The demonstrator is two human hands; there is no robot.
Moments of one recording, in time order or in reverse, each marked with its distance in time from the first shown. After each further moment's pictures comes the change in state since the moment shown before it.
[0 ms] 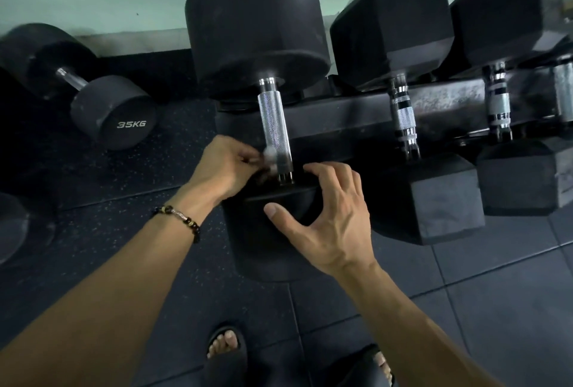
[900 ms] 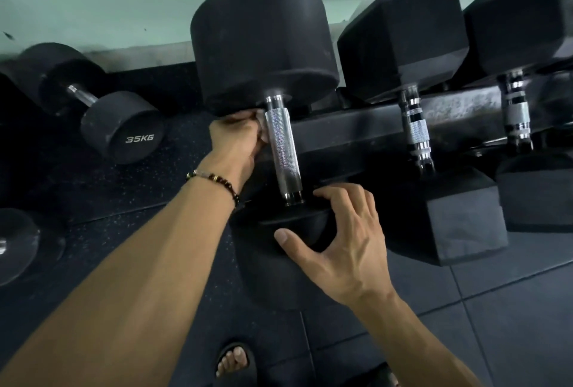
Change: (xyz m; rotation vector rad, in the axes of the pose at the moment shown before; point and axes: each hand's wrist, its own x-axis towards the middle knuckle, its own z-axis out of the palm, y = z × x) left_hand 0.071 0.027 0.008 -0.848 0.237 -0.157; right_hand 0.000 0.003 0.000 0.020 0.024 -0.032
